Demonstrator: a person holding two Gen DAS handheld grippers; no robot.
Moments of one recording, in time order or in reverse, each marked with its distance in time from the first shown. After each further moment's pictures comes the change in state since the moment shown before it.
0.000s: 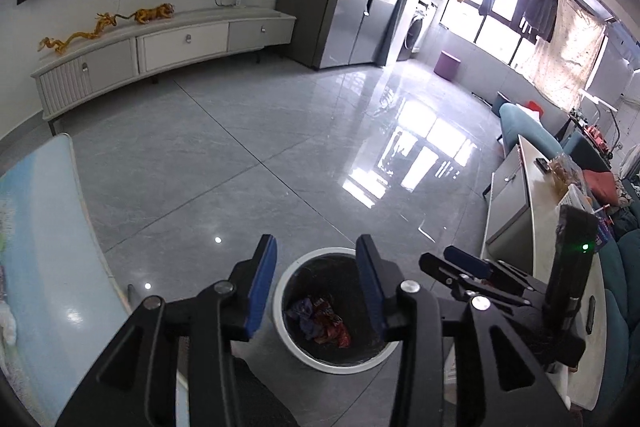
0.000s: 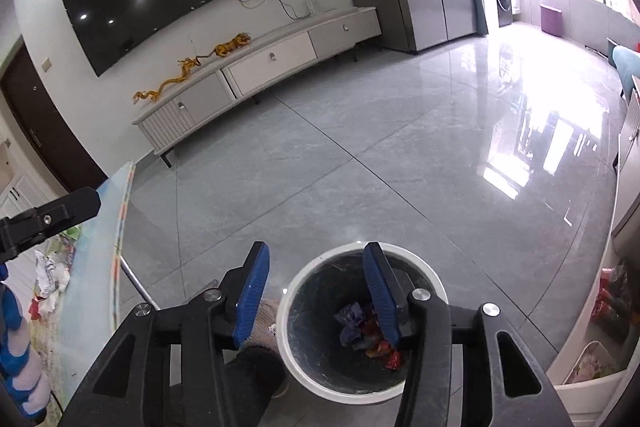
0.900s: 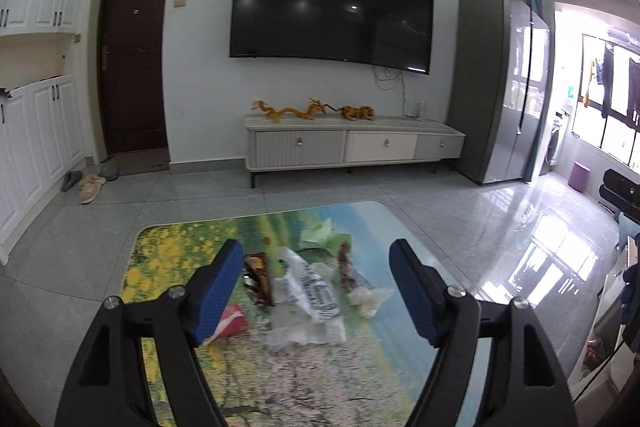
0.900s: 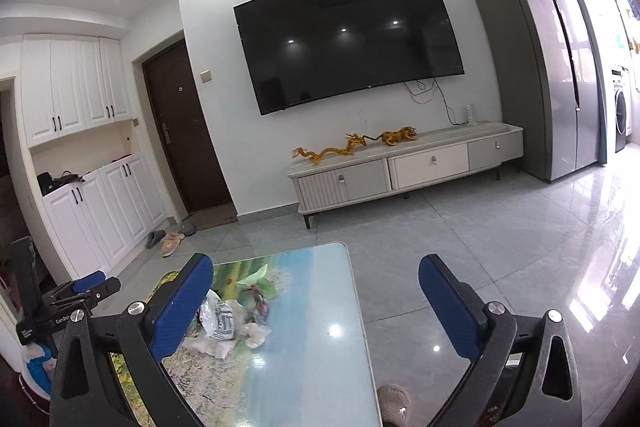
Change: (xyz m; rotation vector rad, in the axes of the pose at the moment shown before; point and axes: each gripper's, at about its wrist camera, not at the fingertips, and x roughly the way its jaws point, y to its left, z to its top) left arm -0.329 0.252 -0.115 -0.200 -0.389 0.547; right arm -0.108 0.263 0.035 -0.312 -0.288 0.402
